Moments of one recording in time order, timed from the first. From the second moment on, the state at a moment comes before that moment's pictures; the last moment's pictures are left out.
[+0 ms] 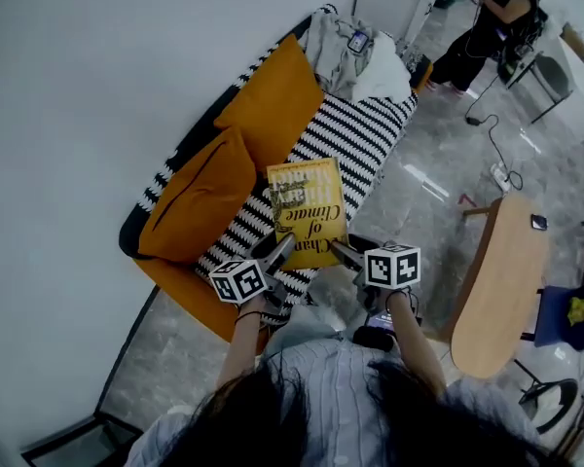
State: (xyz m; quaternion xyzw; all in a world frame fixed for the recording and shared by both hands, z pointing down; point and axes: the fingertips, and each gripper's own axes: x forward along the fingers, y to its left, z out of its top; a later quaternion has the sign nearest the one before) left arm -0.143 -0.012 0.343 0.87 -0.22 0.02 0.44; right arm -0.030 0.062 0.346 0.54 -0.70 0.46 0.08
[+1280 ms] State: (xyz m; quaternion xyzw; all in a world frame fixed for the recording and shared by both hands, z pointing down) left arm 0.196 0.246 0.322 0.89 0.00 0.15 0.43; right arm 0.260 0.365 0.322 0.71 -0.54 0.44 -0.06
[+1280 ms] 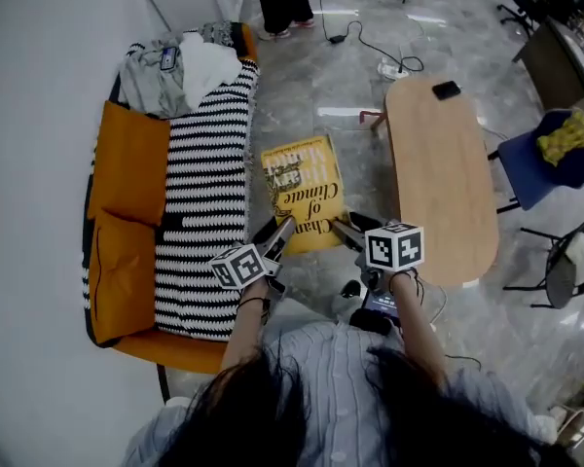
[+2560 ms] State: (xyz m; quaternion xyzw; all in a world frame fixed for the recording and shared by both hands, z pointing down) left arm 0.377 0.503 0.368 0.84 0.24 0.33 0.36; right arm 0.359 0.639 0.374 0.81 -0.30 0.45 -0.22
